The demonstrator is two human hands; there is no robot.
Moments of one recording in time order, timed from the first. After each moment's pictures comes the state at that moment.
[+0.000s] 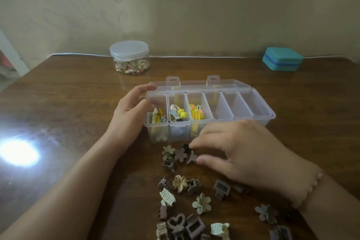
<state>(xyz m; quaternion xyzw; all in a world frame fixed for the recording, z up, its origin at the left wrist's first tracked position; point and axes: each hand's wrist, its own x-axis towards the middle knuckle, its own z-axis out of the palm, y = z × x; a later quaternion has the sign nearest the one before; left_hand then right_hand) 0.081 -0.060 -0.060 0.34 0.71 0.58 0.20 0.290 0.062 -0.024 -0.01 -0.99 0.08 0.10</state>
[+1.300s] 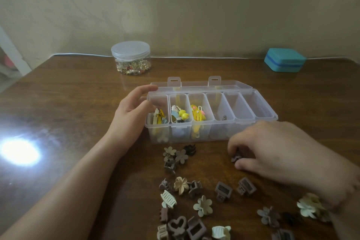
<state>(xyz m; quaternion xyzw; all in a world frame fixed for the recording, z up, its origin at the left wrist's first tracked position) 0.079 -0.059 -0.063 0.35 0.71 0.58 0.18 0.311 0.079 -0.004 -0.14 -0.99 0.02 -0.06</state>
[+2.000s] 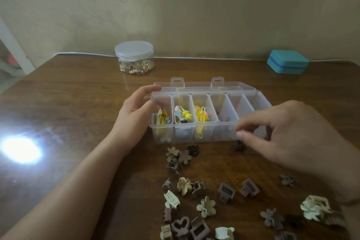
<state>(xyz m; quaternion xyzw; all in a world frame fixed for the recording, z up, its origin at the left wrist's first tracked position) 0.080 -0.061 -0.061 0.35 0.72 0.57 0.19 0.313 0.089 0.005 -0.14 -0.98 0.08 0.11</state>
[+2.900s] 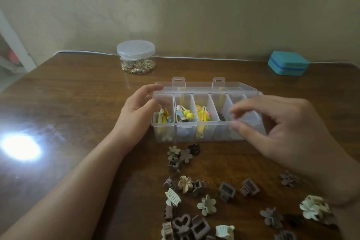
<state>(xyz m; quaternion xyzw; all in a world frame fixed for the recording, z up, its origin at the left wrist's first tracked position) 0.081 -0.061 -0.059 0.34 0.71 0.58 0.20 0.308 0.080 0.000 -0.08 -0.96 0.14 0.24</state>
